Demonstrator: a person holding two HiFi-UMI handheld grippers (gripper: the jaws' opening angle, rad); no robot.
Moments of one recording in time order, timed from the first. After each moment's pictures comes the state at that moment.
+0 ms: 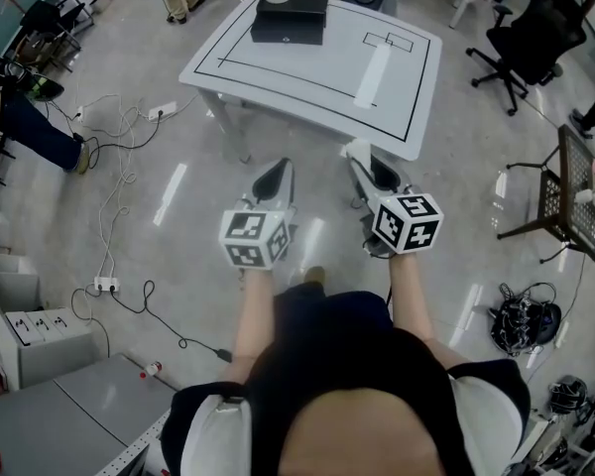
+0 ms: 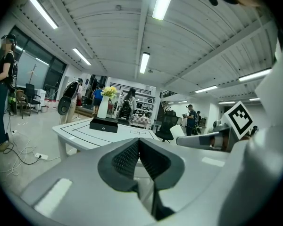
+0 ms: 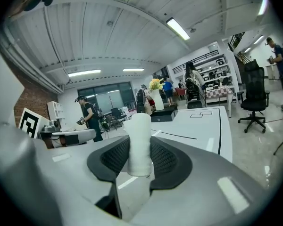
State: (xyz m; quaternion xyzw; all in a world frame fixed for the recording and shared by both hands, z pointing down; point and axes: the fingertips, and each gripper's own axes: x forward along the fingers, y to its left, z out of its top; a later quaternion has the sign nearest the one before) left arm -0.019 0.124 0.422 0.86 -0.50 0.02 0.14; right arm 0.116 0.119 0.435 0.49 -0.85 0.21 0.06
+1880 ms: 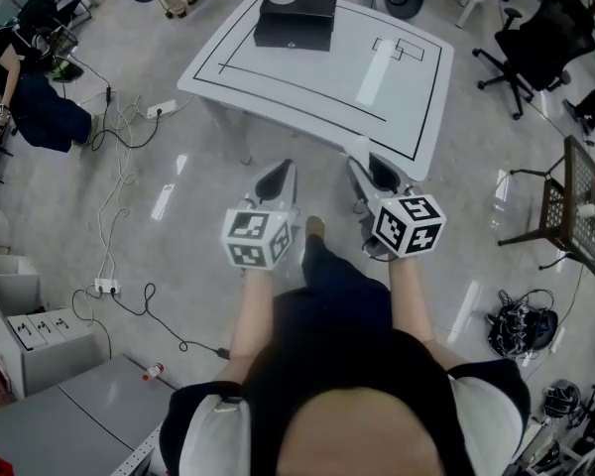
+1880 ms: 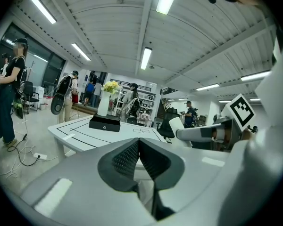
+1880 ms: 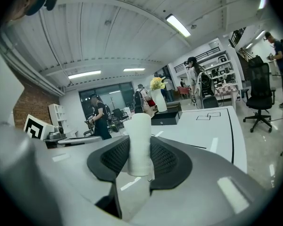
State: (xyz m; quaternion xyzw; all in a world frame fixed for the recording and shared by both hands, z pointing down) left arm -0.025 0.061 0.434 0.86 -0.49 0.04 0.16; right arm 0.098 0.058 0.428 0.47 -0.85 0.22 0.06
